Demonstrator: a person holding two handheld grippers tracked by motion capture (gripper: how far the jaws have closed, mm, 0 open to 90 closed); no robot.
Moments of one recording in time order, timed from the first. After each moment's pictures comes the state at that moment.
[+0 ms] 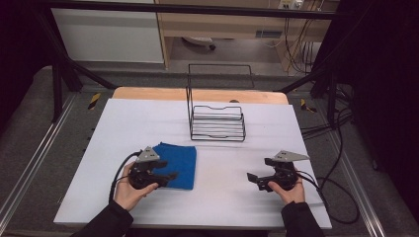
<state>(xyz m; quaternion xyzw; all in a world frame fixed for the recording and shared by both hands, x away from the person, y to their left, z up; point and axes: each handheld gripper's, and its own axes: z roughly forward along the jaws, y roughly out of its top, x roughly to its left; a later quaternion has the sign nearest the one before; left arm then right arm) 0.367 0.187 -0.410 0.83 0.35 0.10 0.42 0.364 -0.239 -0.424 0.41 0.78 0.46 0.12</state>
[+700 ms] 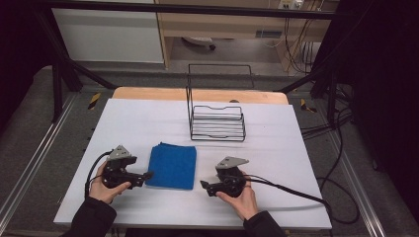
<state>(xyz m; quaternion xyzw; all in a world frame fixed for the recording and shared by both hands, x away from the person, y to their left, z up) 0.372 0.258 -0.419 0.81 0.40 0.12 0.41 0.355 -0.095 -0.436 0.37 0.83 0.41 0.11</state>
